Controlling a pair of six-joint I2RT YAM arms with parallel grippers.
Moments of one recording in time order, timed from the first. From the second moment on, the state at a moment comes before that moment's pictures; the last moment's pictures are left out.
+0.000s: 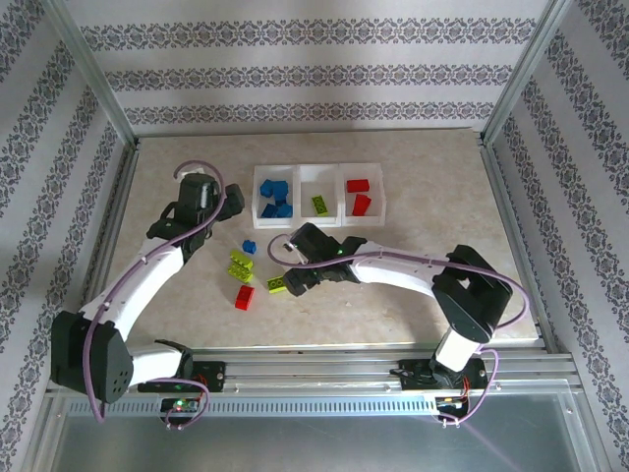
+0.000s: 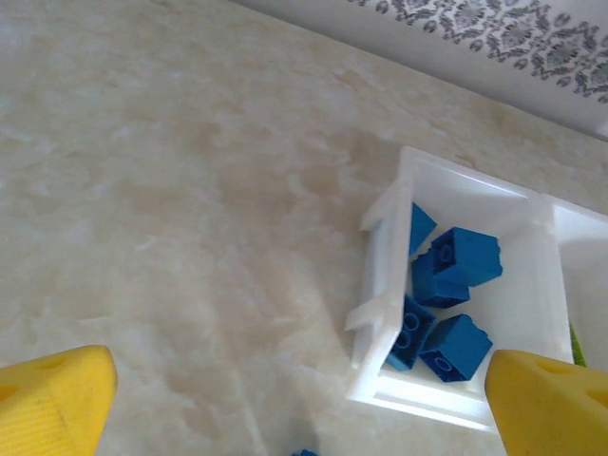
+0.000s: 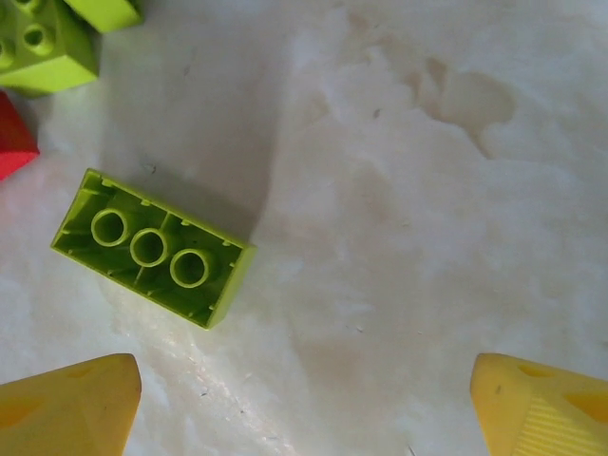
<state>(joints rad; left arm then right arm) -0.23 1.24 0.93 -0.34 -0.25 -0.53 0.92 1.71 1.08 -0.43 0.00 0.20</state>
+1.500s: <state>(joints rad) -0.08 1.16 0.77 -0.36 -0.15 -0.61 0.96 2.04 1.39 -0.55 -0.01 0.08</state>
